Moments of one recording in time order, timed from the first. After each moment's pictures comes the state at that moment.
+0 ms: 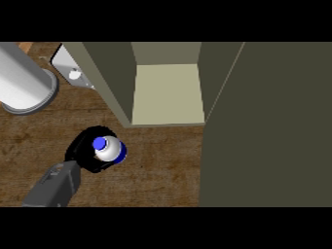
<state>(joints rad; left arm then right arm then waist) -0.55 0.16 0.29 -0.23 0.06 -0.67 -0.57 0.59 -0.04 0.20 -2.20 -0.25 0.30 -0.13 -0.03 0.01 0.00</state>
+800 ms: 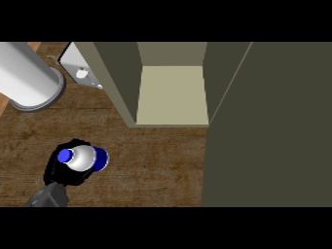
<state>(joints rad) -0.35 0.16 0.40 -0.40 0.24 -0.56 -0.64 0.62 -0.04 0.20 -2.16 -0.23 0.29 -0.17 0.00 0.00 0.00</state>
